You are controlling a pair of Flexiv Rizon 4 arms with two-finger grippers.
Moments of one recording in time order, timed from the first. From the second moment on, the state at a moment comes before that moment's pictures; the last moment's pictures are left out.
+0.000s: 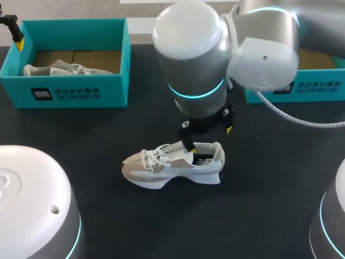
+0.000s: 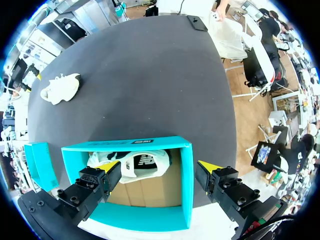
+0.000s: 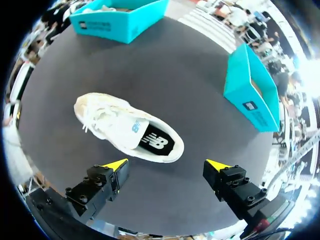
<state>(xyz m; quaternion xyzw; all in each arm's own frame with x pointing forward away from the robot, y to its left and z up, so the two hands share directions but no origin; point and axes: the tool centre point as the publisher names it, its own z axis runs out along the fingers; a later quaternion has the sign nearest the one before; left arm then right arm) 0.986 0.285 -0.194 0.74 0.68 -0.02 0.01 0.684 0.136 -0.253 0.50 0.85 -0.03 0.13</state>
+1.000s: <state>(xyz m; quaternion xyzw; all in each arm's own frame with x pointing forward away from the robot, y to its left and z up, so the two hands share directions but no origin) 0.986 0.285 -0.194 0.74 0.68 -0.02 0.01 0.698 0.139 -0.260 0.24 0.97 0.04 0.08</state>
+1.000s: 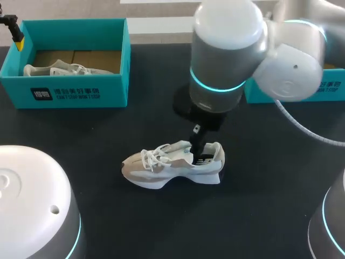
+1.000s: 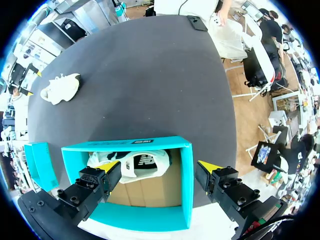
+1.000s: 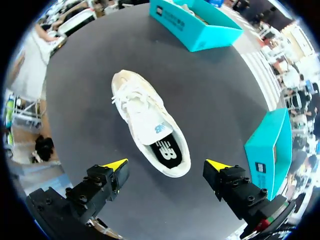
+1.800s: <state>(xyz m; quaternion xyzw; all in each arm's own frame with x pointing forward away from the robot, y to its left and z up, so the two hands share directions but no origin) 0.986 0.285 -0.194 0.74 0.68 -0.02 0.01 0.706 0.112 -0.267 0.01 0.99 0.11 0.05</state>
